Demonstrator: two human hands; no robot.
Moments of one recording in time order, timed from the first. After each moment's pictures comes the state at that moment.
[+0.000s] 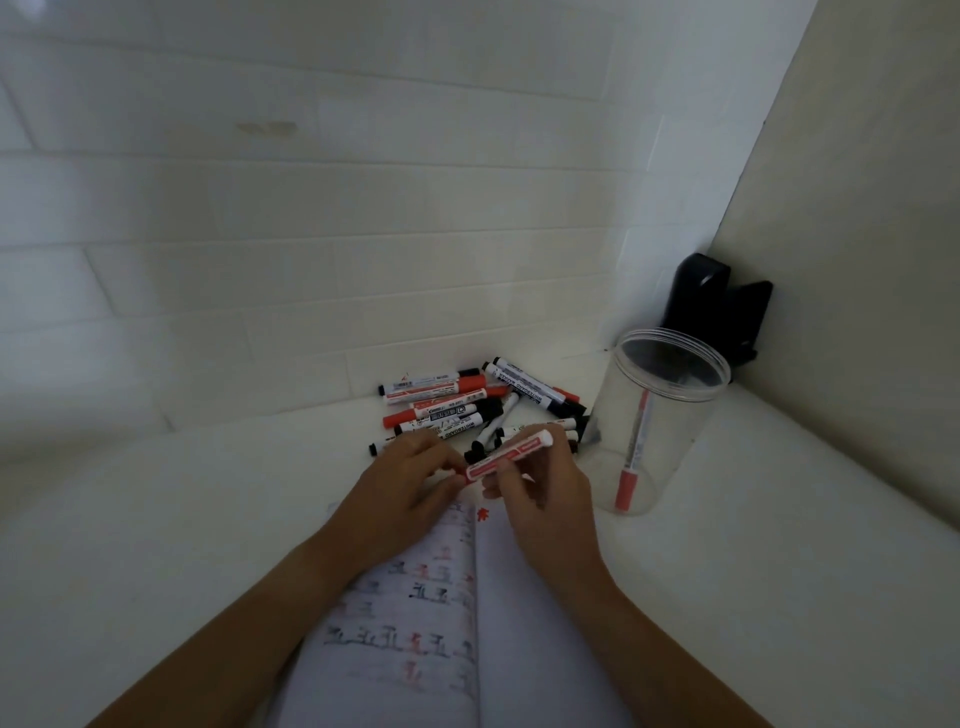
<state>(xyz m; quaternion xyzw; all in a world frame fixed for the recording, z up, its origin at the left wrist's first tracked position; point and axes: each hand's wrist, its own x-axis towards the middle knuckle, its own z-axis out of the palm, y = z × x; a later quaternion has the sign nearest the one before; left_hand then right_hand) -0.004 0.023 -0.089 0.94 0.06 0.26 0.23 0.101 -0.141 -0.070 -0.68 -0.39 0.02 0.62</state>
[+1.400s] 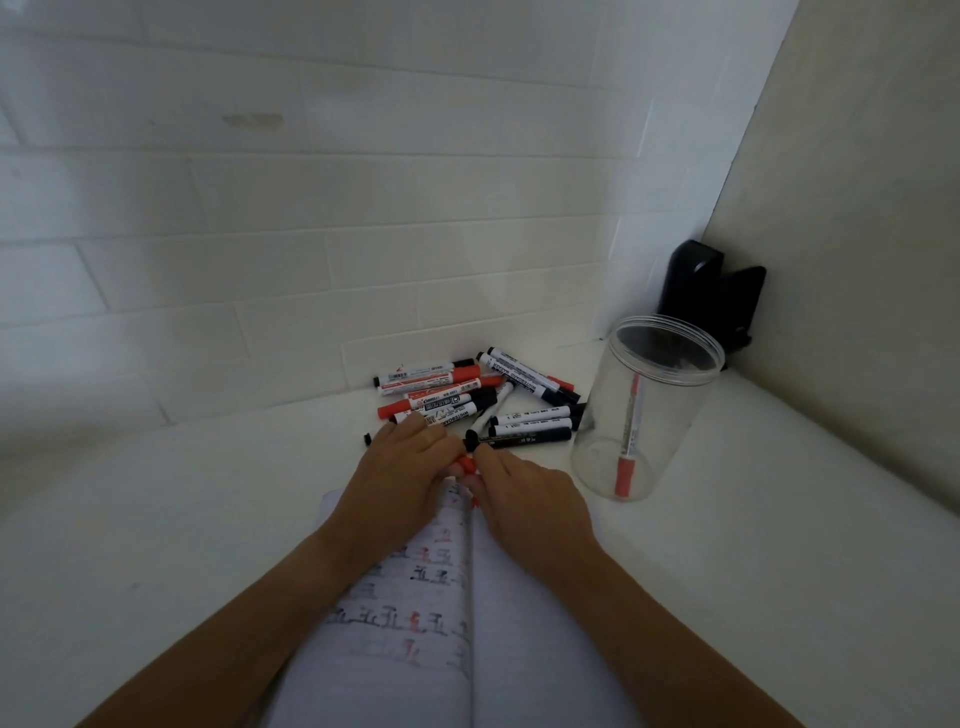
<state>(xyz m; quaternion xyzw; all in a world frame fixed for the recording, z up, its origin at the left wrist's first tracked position) 0.004 0.014 -0.085 0.94 0.02 0.34 0.04 0.121 -0.133 -0.102 -0.75 -0.56 -0.29 0.19</state>
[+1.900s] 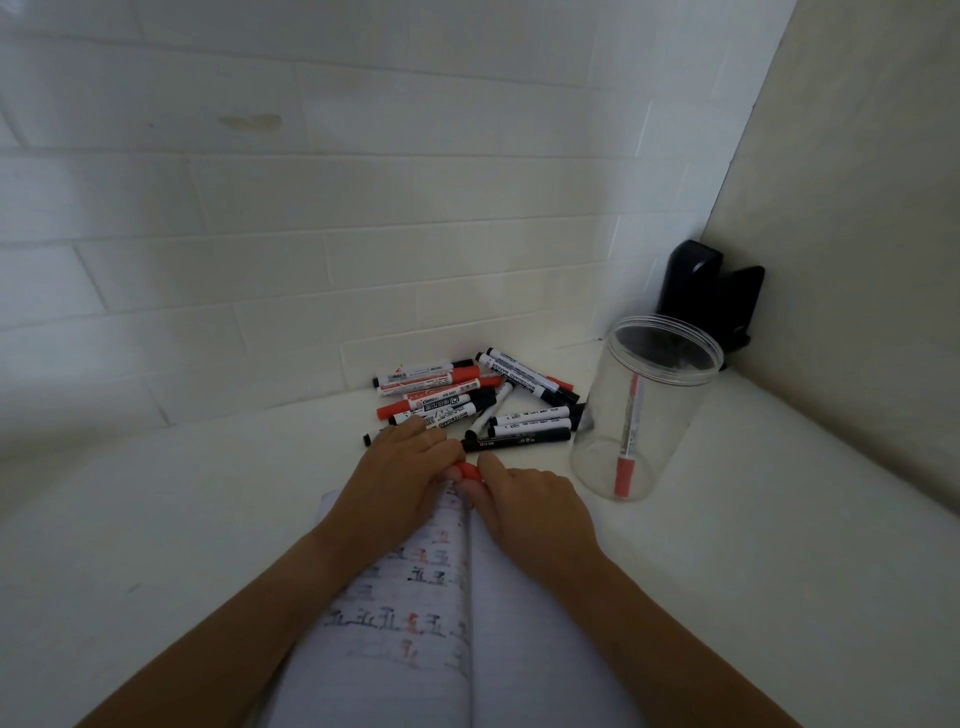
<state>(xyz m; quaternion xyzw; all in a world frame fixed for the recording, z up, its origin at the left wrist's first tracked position) 0.004 0.017 -0.088 0.95 0.02 0.32 0.07 0.116 -0.139 -0.102 -0.78 -0.54 -0.23 0.21</state>
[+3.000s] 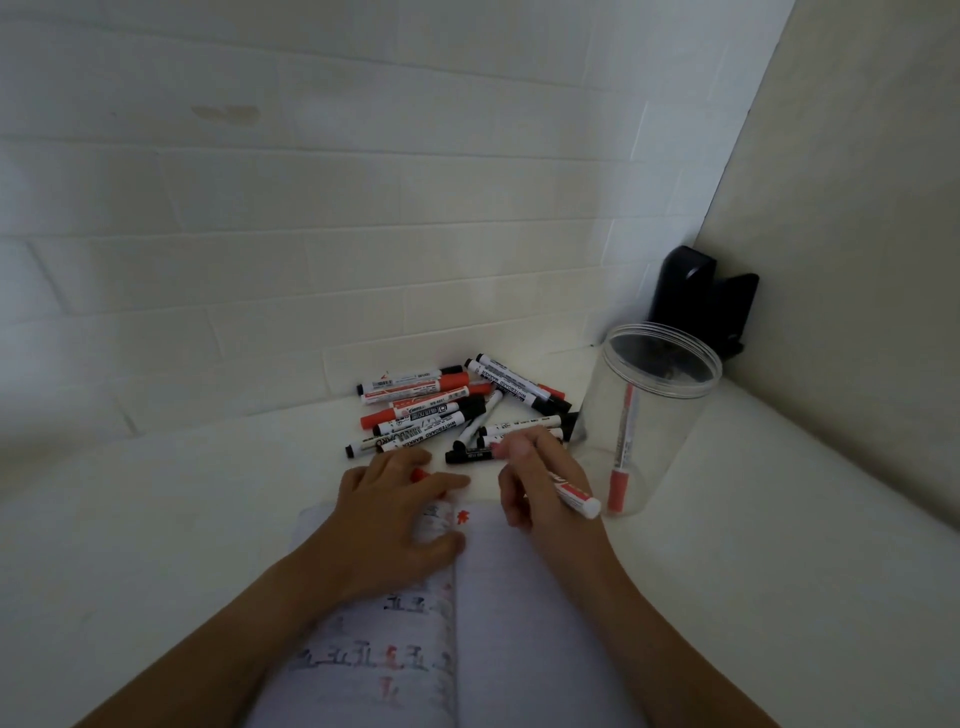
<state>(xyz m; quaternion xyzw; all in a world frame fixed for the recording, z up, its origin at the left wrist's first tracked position) -0.014 0.003 -0.082 0.97 0.16 0.06 0.16 0.113 -0.159 -0.062 -0.64 -0.36 0.15 0.66</state>
